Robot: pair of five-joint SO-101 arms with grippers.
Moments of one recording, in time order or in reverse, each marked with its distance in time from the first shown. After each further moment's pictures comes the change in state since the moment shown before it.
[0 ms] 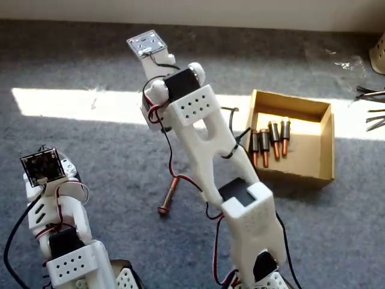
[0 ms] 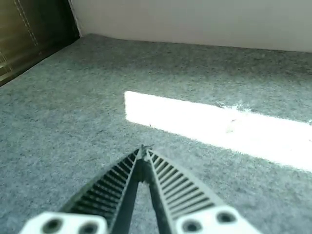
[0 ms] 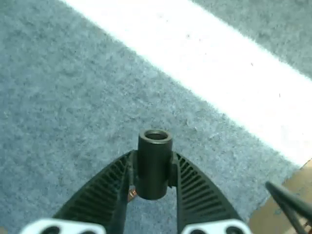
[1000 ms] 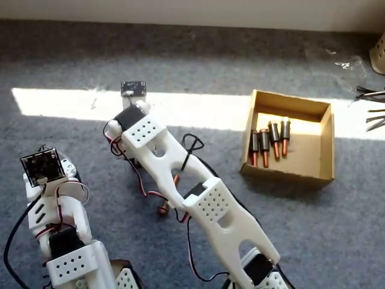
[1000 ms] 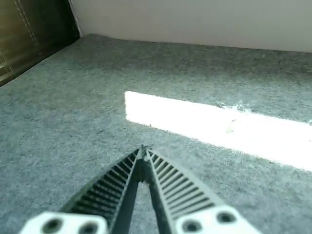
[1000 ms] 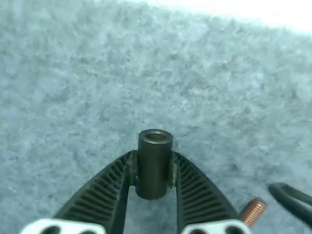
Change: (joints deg) left arm 0.0 0.0 0.0 0.0 0.0; right arm -11.0 28.7 -10.8 -5.8 -33.9
